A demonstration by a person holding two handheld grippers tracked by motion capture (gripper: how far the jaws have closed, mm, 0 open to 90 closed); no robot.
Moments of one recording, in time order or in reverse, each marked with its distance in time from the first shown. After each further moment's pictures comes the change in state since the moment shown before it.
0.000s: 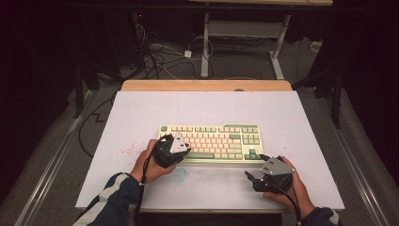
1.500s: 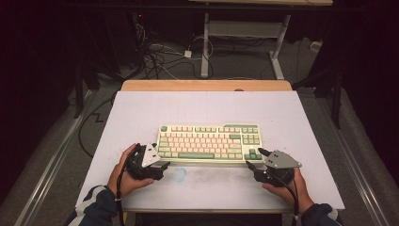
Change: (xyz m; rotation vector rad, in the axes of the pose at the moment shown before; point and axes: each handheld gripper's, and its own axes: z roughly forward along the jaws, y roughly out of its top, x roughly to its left) left arm 0.031 -0.040 -0.054 -0.067 0.160 -0.019; right arm -0.015 0.012 0.001 -0.093 0.003 0.065
